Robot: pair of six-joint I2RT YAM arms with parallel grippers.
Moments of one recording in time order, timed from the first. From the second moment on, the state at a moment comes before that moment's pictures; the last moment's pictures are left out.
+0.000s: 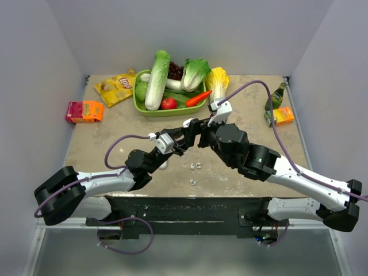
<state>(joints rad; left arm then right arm) -0.95 1.28 0.48 1.27 -0.03 0.11 1.11 1.10 1.16 -0.29 0.58 0.41</state>
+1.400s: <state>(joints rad) -0.95 1.21 0.48 1.26 -0.03 0.08 1.11 1.01 1.12 -0.31 0.64 0.44</state>
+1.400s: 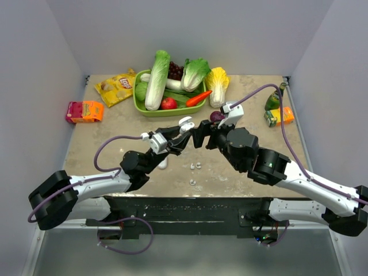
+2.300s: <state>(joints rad) -0.95 1.20 0.63 0.99 -0.13 -0.05 1.10 0.95 1.06 -0.15 0.48 0.37</state>
